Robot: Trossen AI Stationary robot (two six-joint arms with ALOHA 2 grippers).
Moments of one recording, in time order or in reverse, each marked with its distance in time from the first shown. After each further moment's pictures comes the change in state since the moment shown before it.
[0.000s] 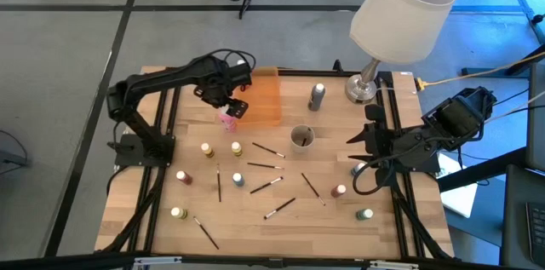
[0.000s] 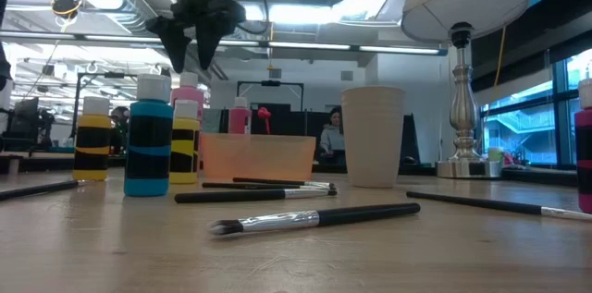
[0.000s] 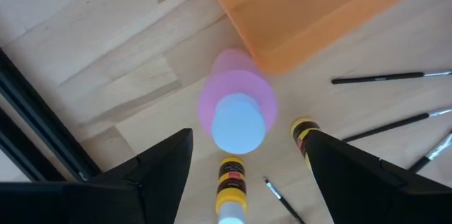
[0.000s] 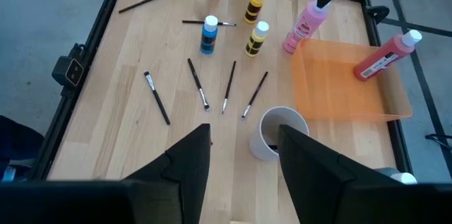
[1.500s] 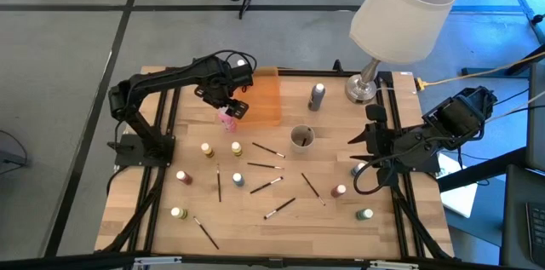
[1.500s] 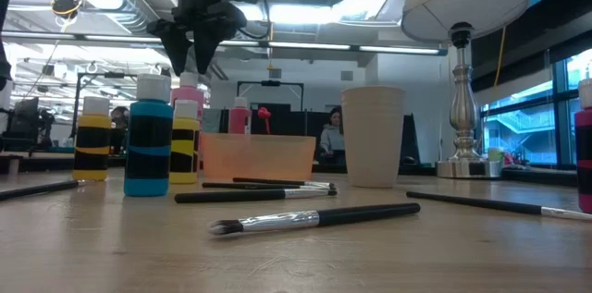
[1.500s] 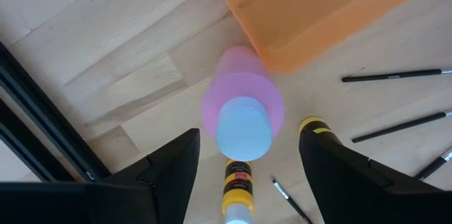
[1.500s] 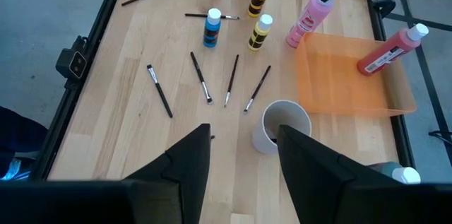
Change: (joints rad) left arm 0.002 0.019 0.000 -0.007 -0.008 0.015; right arm 0.000 -0.005 0.000 -0.022 -0.018 0.005
